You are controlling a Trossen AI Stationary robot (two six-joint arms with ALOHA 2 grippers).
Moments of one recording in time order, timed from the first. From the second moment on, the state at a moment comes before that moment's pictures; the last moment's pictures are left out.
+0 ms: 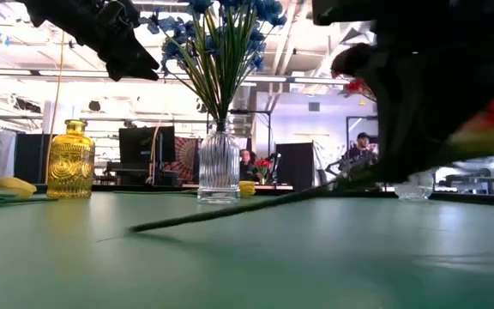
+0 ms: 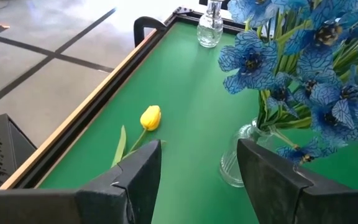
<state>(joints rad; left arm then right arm) 0.66 0.81 0.74 -0.41 0.31 0.07 0.58 2.06 1.56 -0.97 0.33 0.35</state>
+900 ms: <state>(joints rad) 0.66 0.81 0.74 -0.40 0.31 0.07 0.52 2.05 1.59 -1.13 0.37 -0.05</state>
